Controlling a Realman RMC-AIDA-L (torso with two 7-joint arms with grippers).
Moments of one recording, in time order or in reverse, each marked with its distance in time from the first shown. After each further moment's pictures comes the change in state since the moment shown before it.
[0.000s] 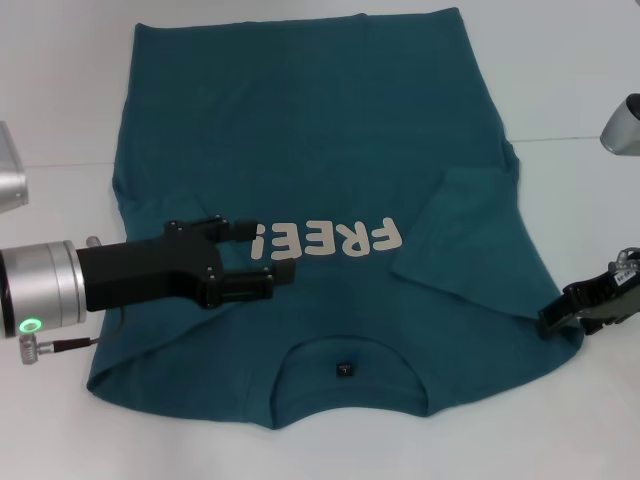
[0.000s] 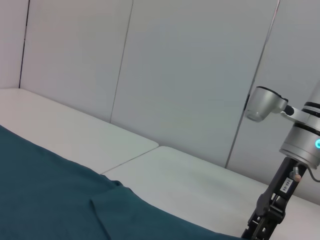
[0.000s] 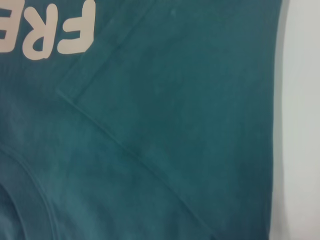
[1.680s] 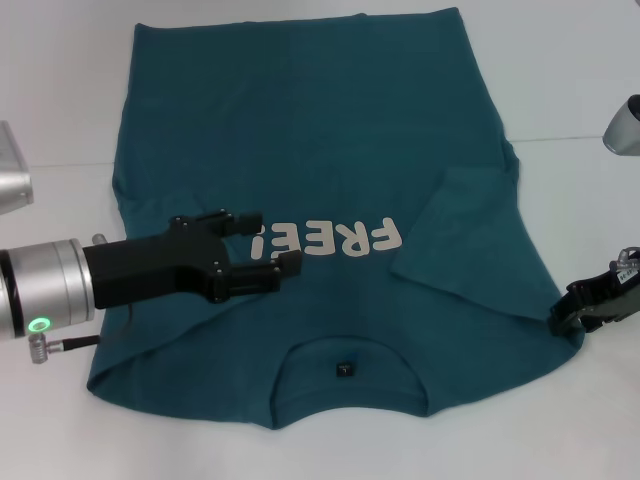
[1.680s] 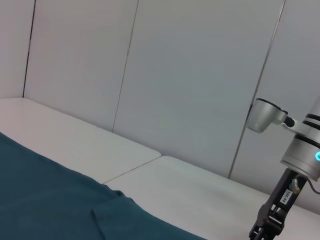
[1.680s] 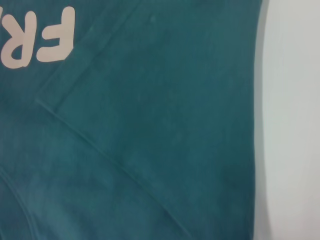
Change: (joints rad) left arm 0.003 -0.024 -0.018 -0.006 -0.007 -0.010 0.013; right arm -0.002 0.005 0.000 0.002 -0.026 0.034 0.024
